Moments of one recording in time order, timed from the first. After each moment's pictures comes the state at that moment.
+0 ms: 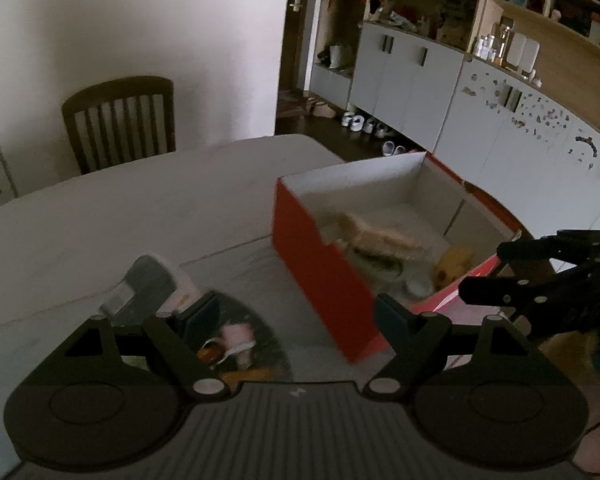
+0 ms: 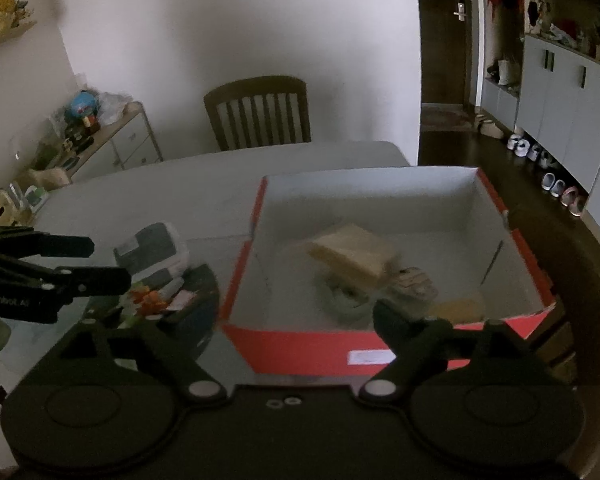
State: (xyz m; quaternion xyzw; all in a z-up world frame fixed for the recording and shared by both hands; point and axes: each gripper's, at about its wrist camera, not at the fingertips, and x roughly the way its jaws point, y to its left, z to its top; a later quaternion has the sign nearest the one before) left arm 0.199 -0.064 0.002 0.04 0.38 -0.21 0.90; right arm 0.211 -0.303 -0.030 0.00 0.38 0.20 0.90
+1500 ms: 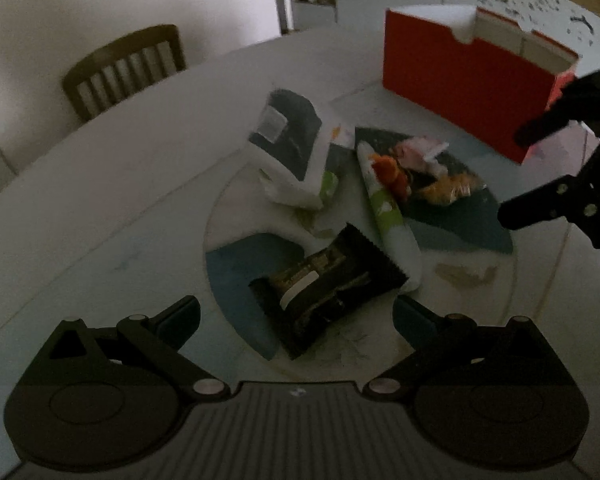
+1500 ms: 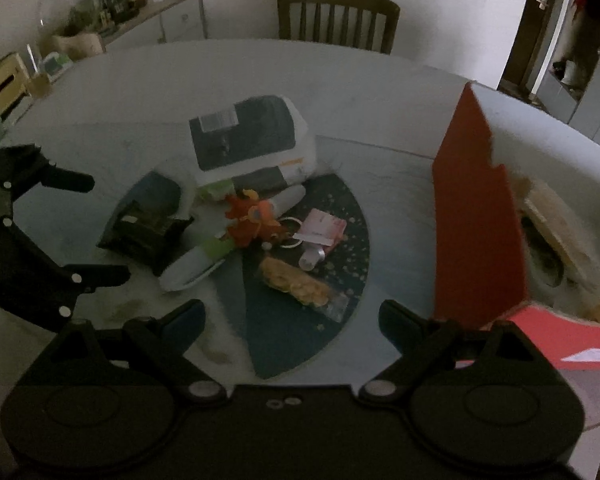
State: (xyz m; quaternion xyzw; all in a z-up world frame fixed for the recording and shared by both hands) left arm 0.228 0.092 -0.122 0.18 0.42 -0.23 0.86; right arm 0.205 -0.117 -0.112 -0.13 0.47 0.23 0.84
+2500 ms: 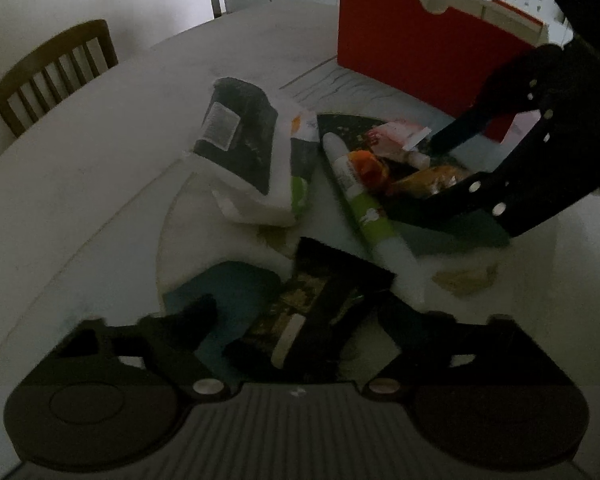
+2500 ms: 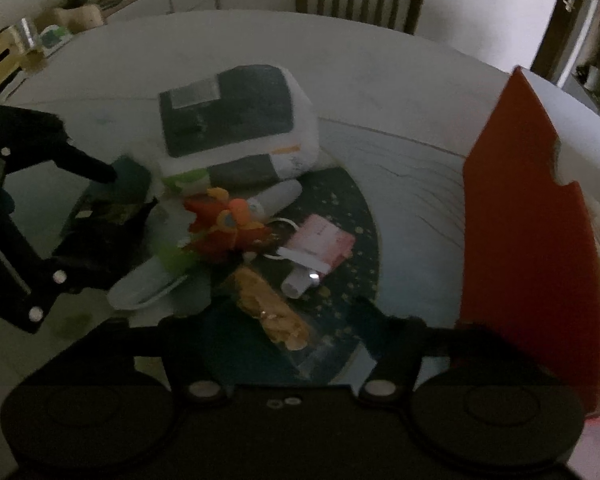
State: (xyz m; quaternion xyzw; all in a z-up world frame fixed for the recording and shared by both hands) left arm 0.267 0.078 -0.136 0.20 0.45 -0.32 0.81; right arm 0.248 -0.115 -0.152 -0.15 0.48 0.27 0.82
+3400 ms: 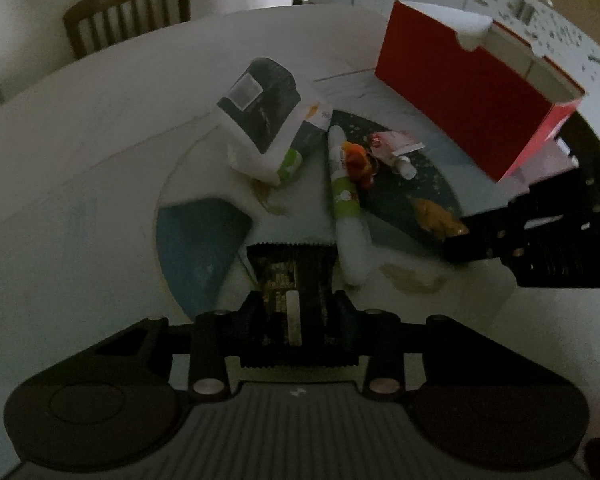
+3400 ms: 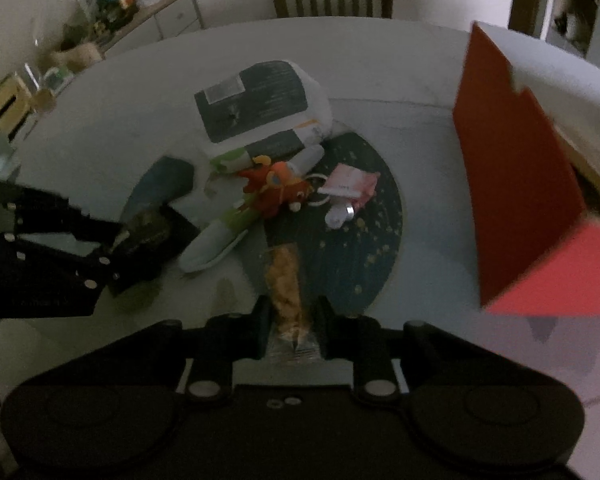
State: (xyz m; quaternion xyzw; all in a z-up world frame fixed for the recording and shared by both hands) left arm 0.217 0.079 -0.117 0.08 0.49 -0.21 0.84; right arm 0.198 -0.146 -0.139 -0.05 0.50 0.25 0.83
